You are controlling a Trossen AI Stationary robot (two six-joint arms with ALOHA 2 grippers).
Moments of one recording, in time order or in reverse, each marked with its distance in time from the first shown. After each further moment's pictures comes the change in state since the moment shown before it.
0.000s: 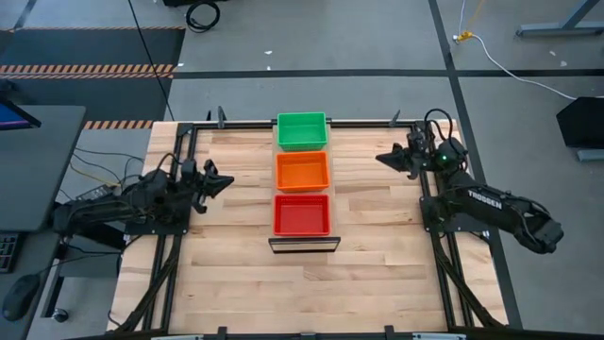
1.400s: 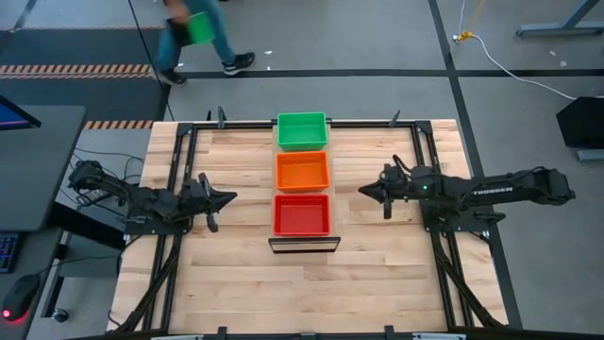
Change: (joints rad) left arm -0.624 0.003 -0.020 -0.283 -0.795 0.296; right arm 0.806 0.007 0.056 -0.533 0.839 -0.562
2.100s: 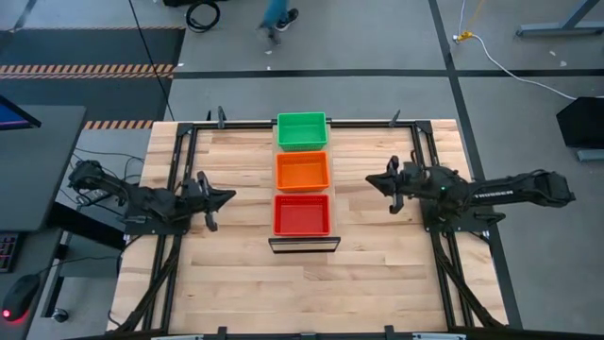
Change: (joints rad) left arm 0.000 -0.001 0.003 0.066 0.008 0.043; right arm 0.013 -0.050 -0.139 0.534 0.072 -0.053
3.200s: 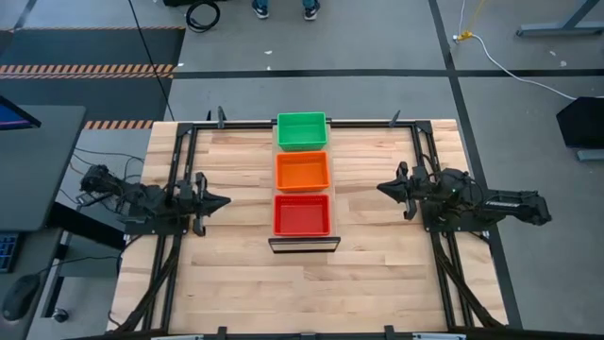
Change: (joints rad) left arm -0.059 -0.210 0.056 -0.213 0.106 0.072; right arm 0.000 -0.605 0.007 -0.697 -0.085 0.048
